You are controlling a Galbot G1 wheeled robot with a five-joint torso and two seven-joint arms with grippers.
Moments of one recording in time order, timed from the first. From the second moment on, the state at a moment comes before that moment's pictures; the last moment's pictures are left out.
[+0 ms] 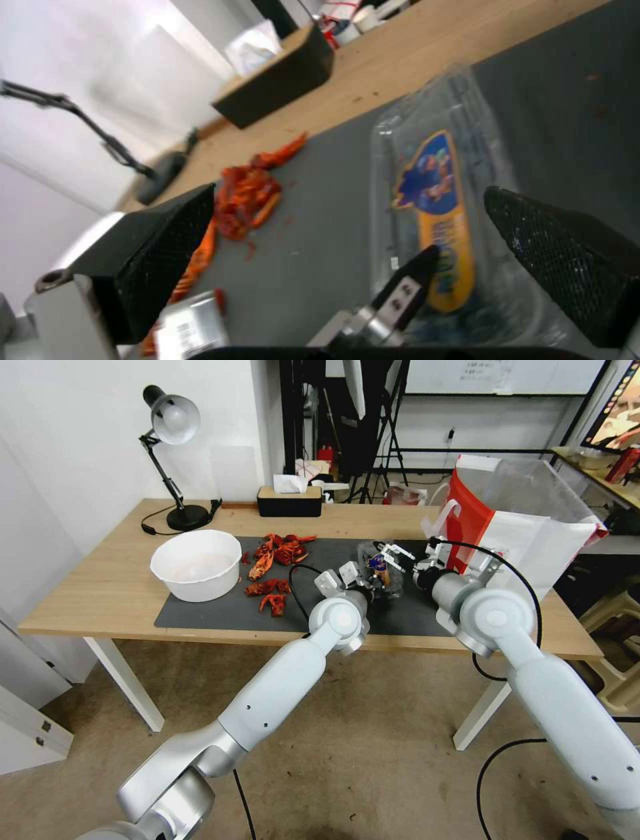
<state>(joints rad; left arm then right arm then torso) 0.48 -1.52 0.23 -1.39 -1.43 0.12 -0.59 -0.66 0.97 0.15 1.85 1.48 -0.43 0.57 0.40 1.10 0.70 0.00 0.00</state>
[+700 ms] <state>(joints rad) 0.48 -1.51 0.23 -1.38 -1.43 0.12 -0.58 -0.55 0.97 0.07 1.69 1.37 -0.60 0.60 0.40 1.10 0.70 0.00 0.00</state>
